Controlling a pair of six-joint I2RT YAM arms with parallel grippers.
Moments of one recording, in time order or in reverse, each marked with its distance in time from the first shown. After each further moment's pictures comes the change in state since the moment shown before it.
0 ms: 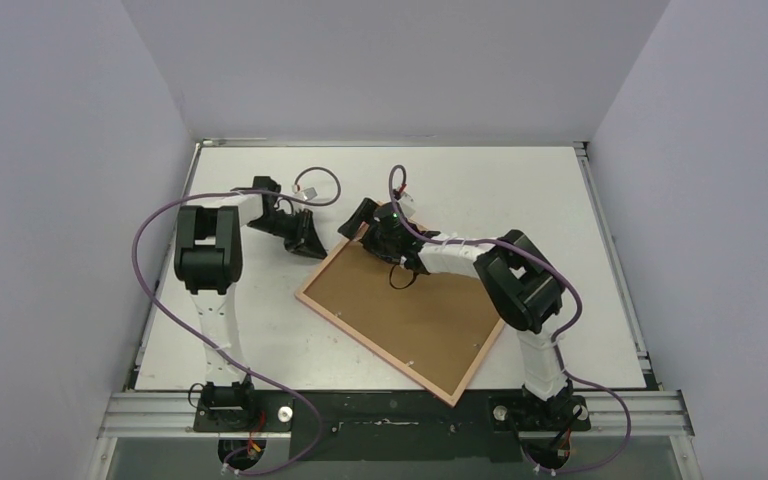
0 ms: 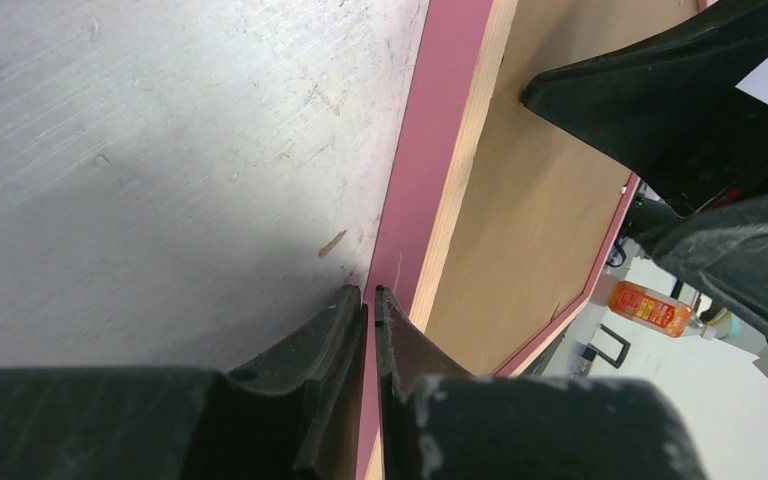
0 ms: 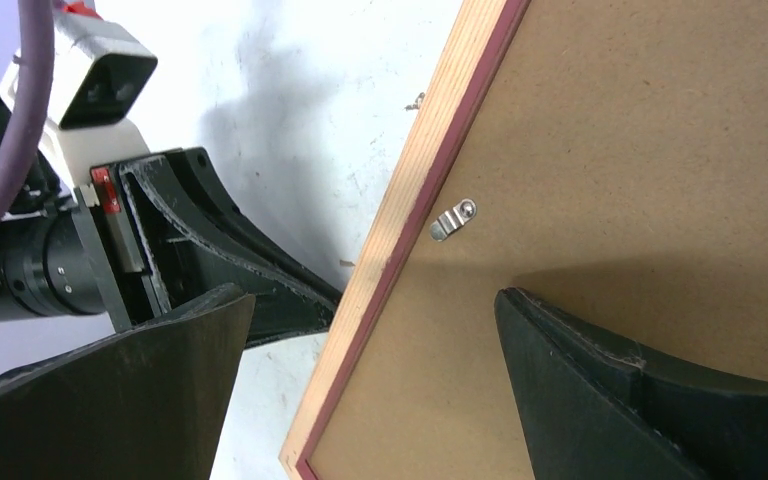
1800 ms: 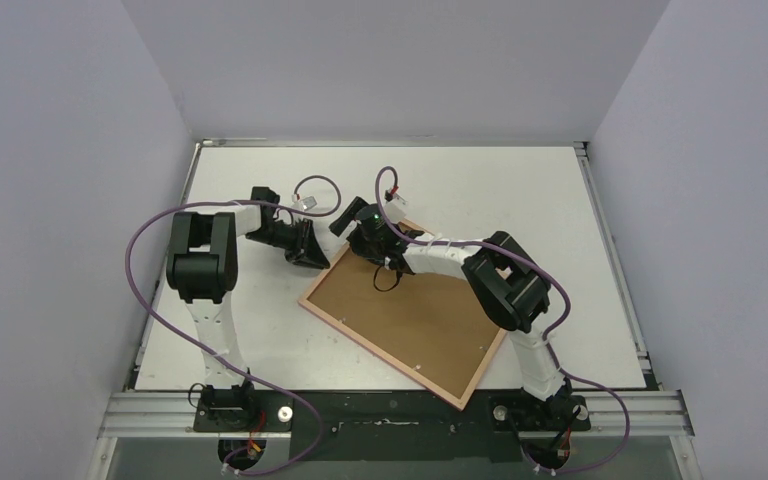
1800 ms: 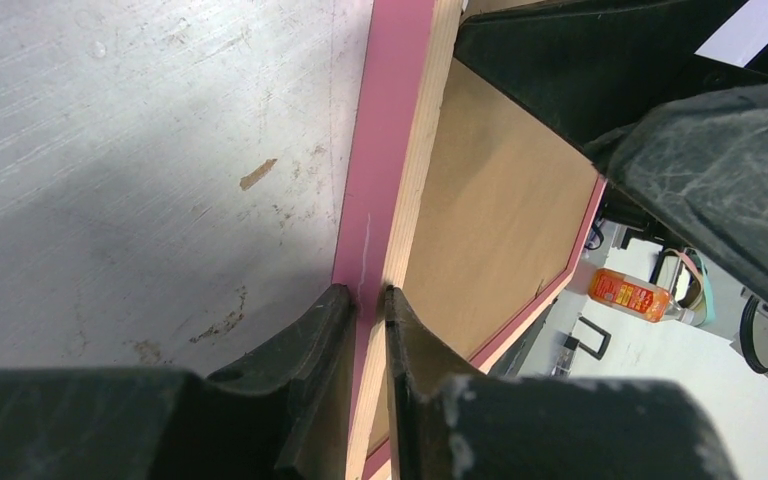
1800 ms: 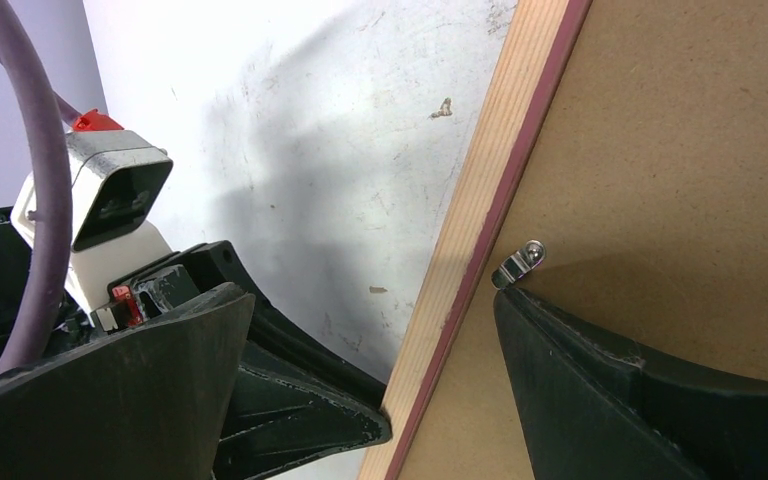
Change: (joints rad) left arm -0.003 -0.105 -0.193 0.108 0.061 -0.032; right arm 0.059 0.067 0.124 -0.090 0.160 0.132
